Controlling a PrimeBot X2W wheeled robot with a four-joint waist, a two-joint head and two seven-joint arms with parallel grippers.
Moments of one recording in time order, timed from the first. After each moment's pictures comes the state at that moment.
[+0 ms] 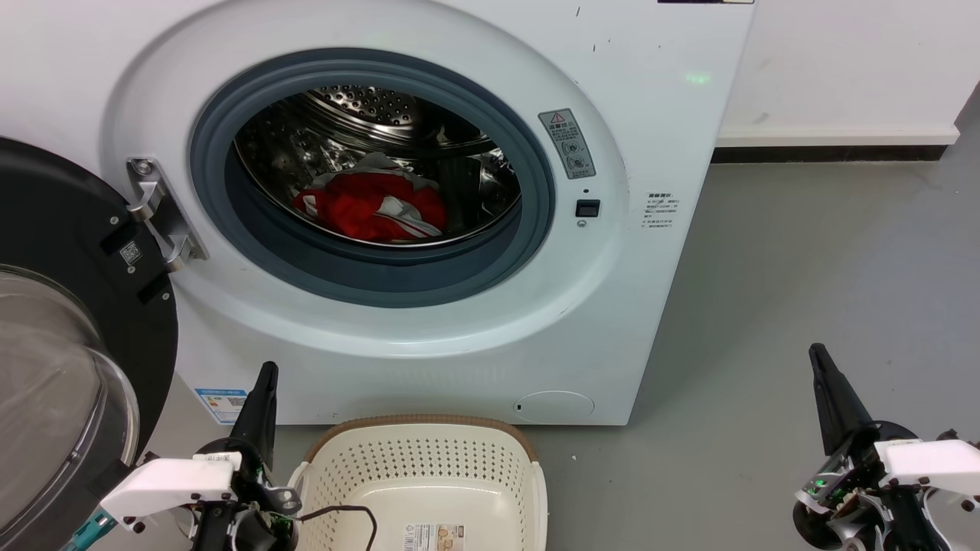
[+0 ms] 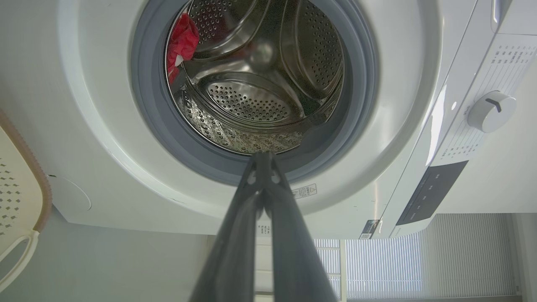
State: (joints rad) left arm -0.11 0.05 0.11 0.25 -1.61 -0.13 0.11; right arm -0.10 -0.05 -0.11 0.25 1.61 0.13 0.11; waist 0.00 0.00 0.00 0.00
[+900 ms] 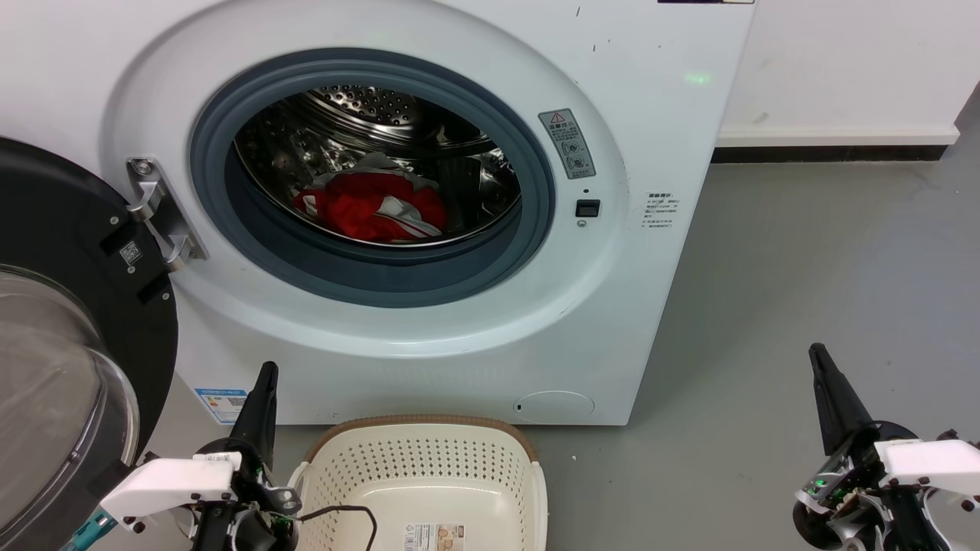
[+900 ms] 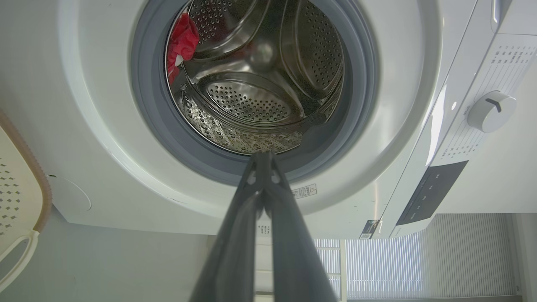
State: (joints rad) left arm -0.11 0.05 0.11 0.25 -1.61 -0.13 0.11; right arm -0.10 -0.05 -0.11 0.25 1.61 0.13 0.11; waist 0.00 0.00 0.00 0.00
